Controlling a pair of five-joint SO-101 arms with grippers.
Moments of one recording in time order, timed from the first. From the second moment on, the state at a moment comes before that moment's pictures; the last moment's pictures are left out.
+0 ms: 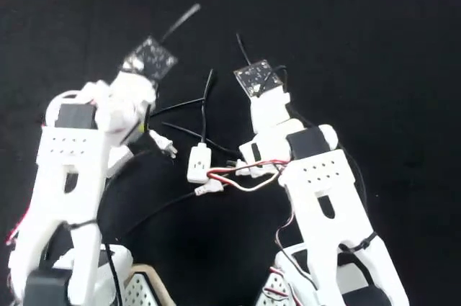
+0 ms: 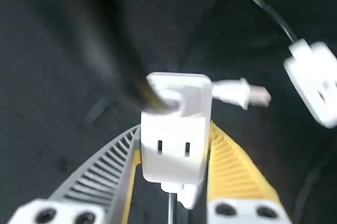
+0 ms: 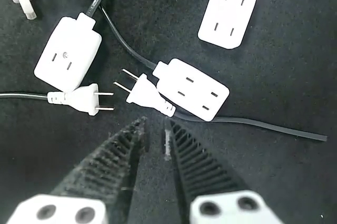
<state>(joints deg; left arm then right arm) -2.4 -26.3 27.0 64.5 -39.1 -16.1 -34.9 42.7 72.0 7.4</state>
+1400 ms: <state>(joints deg) -9.0 28.4 -32.0 94.1 -38.2 -16.1 -34.9 45.8 68.3 7.3</state>
